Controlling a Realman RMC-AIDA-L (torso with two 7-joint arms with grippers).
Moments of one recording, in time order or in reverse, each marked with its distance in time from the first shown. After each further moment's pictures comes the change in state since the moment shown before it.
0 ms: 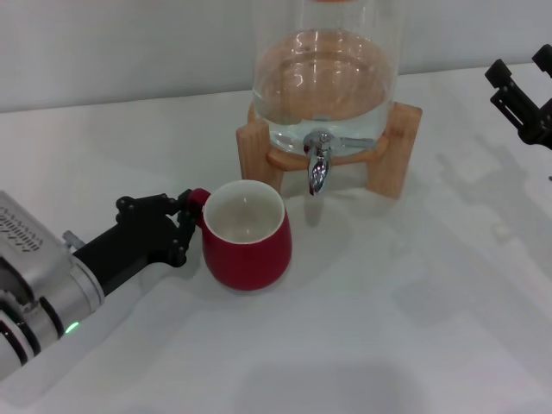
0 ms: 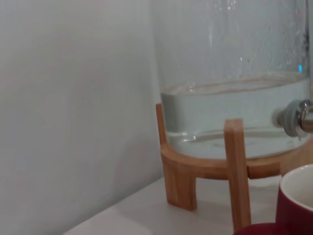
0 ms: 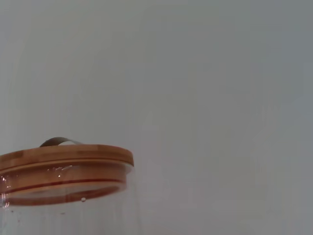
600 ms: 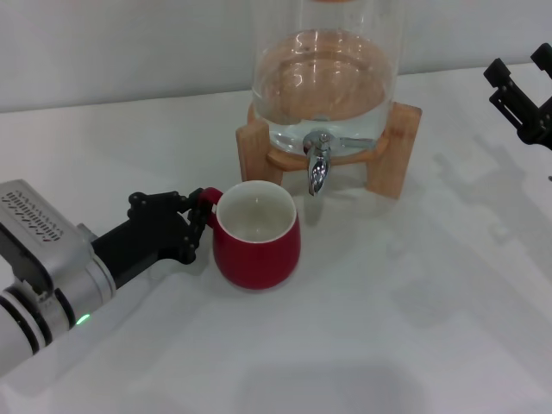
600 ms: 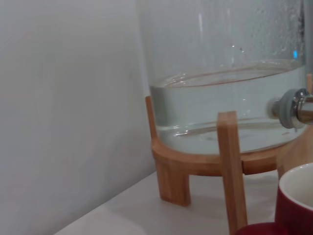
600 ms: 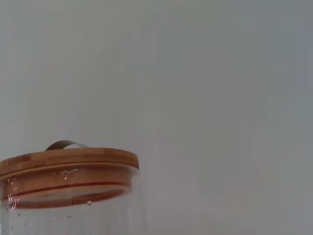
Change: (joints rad) left arm -0.032 -0.003 0.039 -0.002 -0.010 0.044 -0.002; right arm 0.000 0.000 -0.005 0.000 0.000 -0.012 0.002
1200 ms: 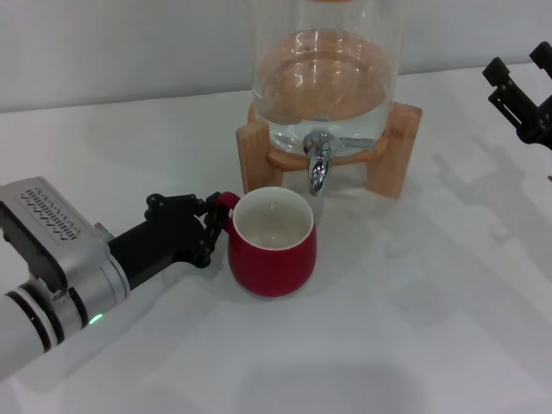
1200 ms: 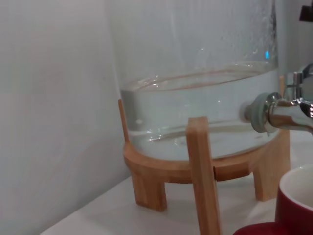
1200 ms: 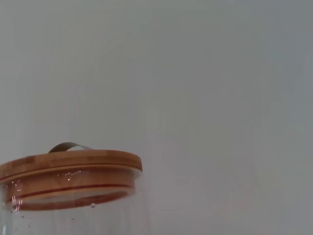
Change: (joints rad) left arm -0.012 -0.003 0.052 -0.014 -0.002 0.008 -0.026; right arm 0.001 0.000 -0.003 0.000 0.000 -0.008 0.000
